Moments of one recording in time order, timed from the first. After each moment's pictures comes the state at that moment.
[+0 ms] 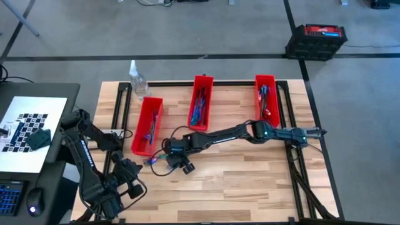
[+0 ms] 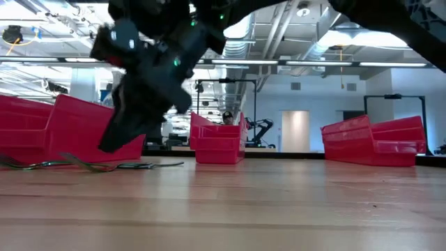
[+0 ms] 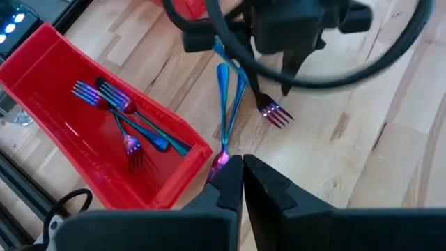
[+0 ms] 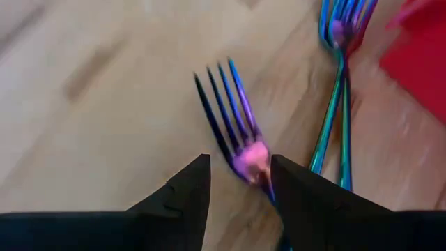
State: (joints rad) left arm -1.11 1.55 1.30 -1.56 -0.73 -1.68; right arm 0.11 2.53 2.18 -0.63 -0.14 -0.51
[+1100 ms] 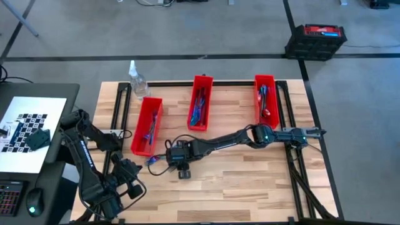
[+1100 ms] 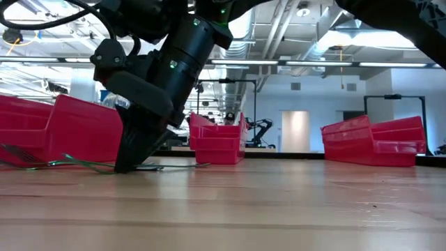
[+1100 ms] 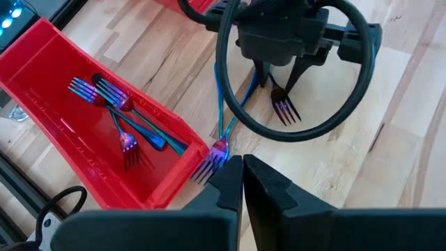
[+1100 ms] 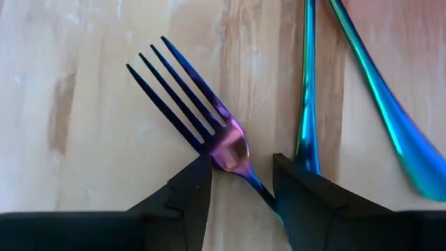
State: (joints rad) left arm -1.11 1.55 1.29 -1.55 -0.73 -1.70; right arm 0.19 2.58 2.18 -0.75 -0.02 0.07
